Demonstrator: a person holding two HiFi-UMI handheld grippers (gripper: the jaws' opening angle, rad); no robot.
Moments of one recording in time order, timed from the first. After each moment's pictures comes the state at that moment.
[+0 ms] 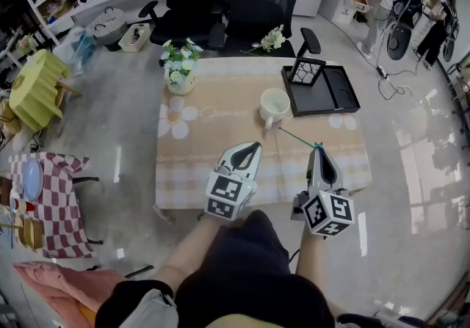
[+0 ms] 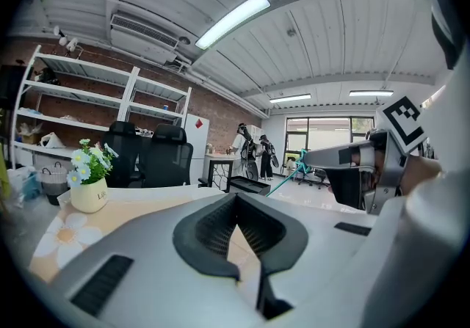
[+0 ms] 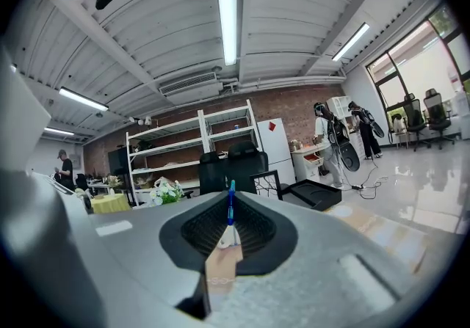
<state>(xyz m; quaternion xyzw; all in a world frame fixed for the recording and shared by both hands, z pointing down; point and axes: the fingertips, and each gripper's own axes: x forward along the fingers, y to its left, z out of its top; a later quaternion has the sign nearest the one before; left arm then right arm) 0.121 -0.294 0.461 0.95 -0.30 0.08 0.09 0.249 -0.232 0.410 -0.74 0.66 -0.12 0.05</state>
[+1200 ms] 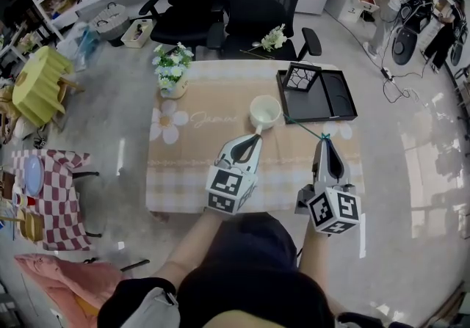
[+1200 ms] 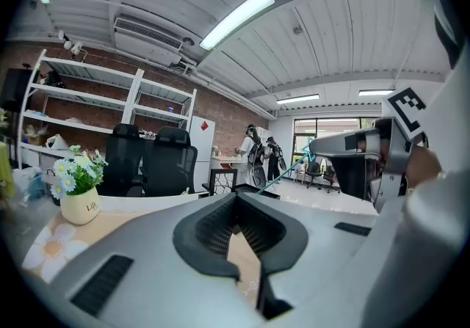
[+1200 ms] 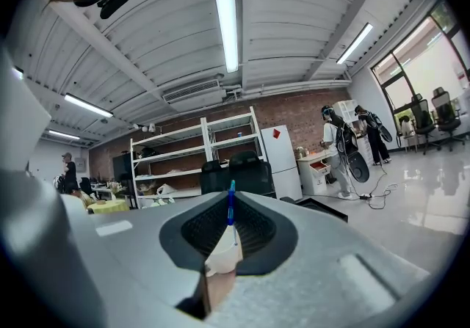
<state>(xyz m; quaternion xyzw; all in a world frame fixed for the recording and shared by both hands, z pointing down) 0.171 -0.330 0.441 0.94 -0.33 0.07 0.10 0.304 -0.266 0.365 -0.73 0.68 -0.09 0.06</state>
